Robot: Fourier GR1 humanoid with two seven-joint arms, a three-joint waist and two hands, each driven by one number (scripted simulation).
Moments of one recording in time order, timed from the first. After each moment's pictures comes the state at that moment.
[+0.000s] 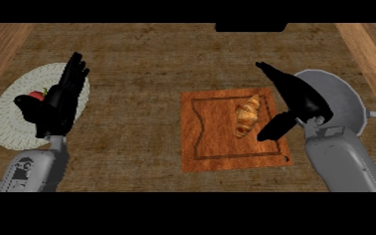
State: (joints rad) left arm -0.22 0.27 0.00 -1.45 0.10 0.15 0.05; right arm -0.40 -0.32 0.21 -1.56 0.50 0.35 0.56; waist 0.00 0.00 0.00
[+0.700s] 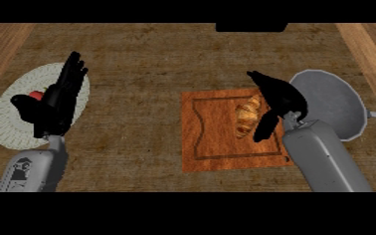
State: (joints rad) left arm -0.22 0.25 0.03 -1.46 0.07 0.12 0.06; right arm -0.45 -0.26 0.26 -1.38 0.68 0.43 0.58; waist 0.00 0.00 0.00
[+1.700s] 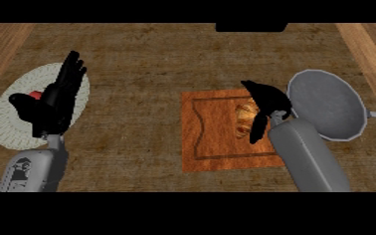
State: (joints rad) left arm -0.23 0.21 0.08 -1.47 0.03 0.08 0.08; right arm -0.49 -0.16 0.20 -1.13 0.84 0.44 0.46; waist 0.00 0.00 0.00
